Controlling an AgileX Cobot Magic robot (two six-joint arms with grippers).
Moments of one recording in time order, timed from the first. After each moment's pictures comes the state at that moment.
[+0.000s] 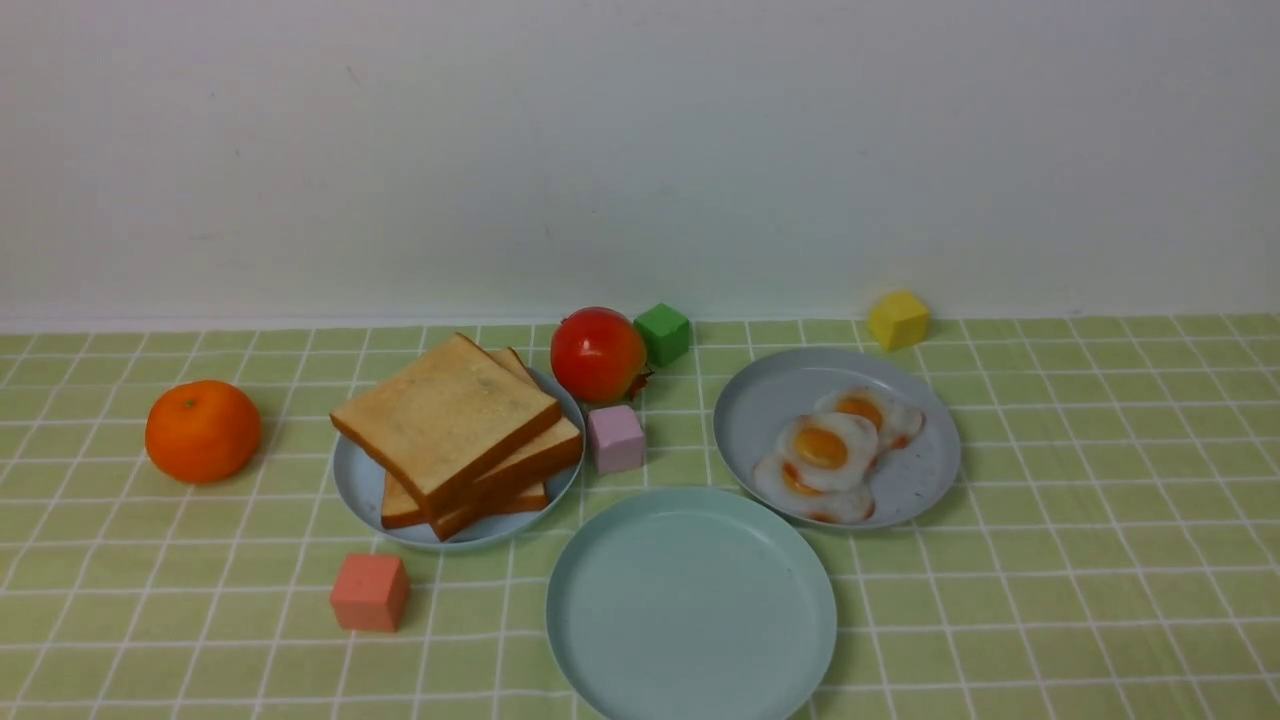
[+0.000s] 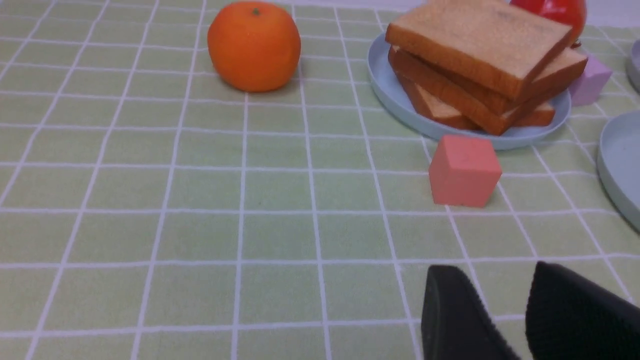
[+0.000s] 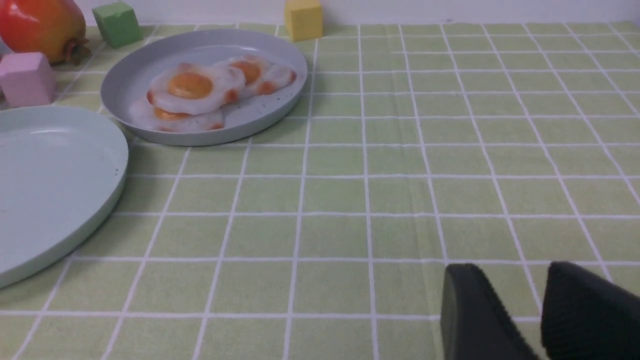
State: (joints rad) right arm 0.10 -0.01 0.02 -0.12 0.34 0.13; left arm -0.14 -0.01 0.03 0.05 0.31 -0.20
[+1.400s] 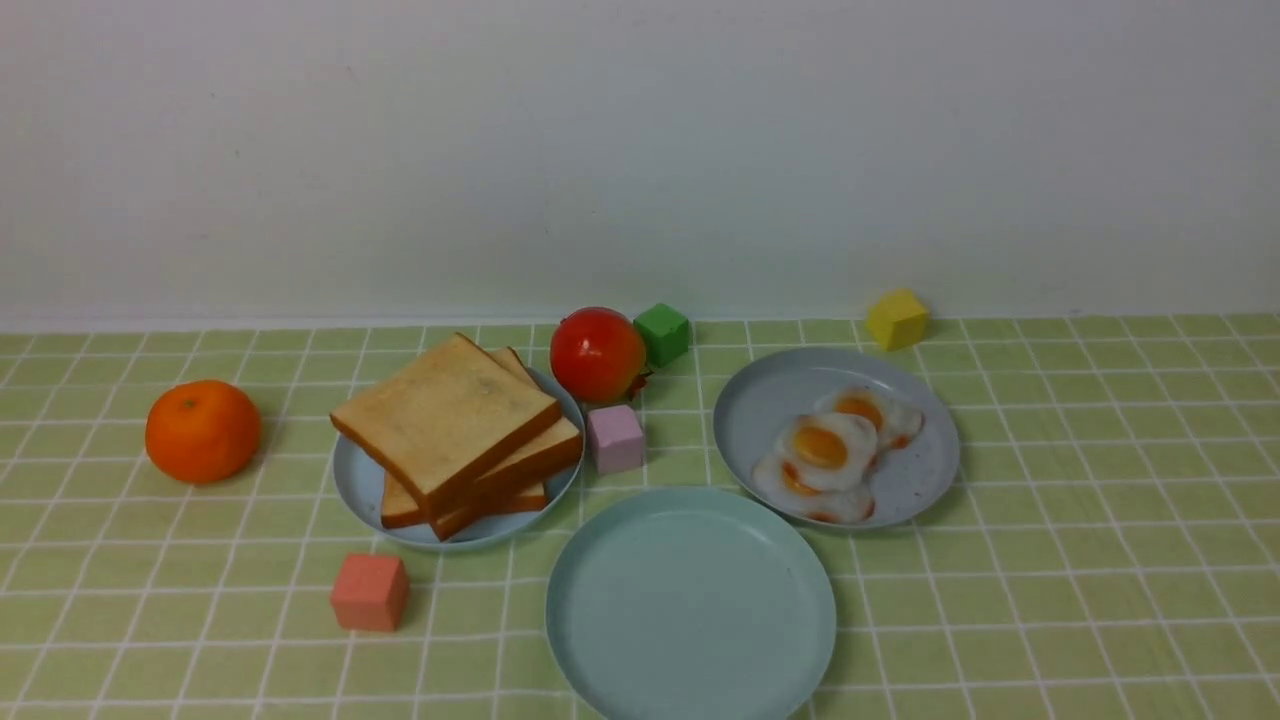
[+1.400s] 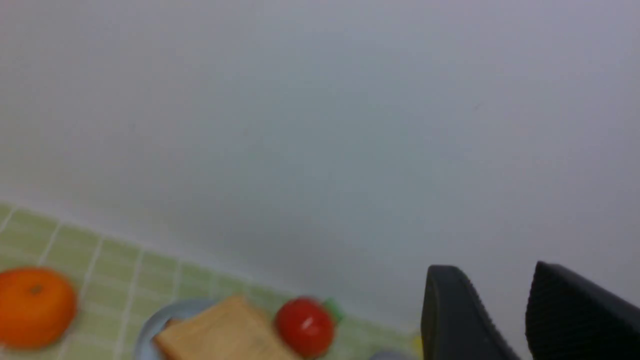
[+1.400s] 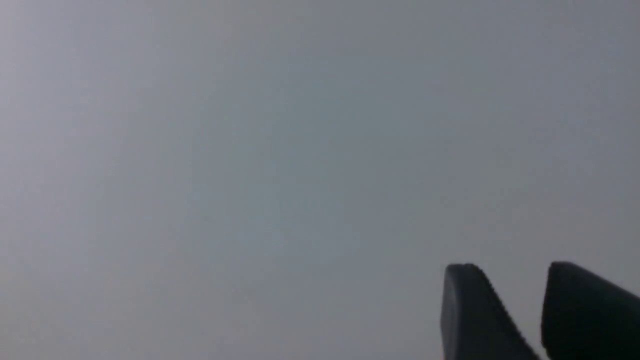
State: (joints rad) right arm 0.10 0.66 -0.91 -0.01 0.32 0.36; left arm -0.14 0.73 -0.88 -0.11 0.38 -0.49
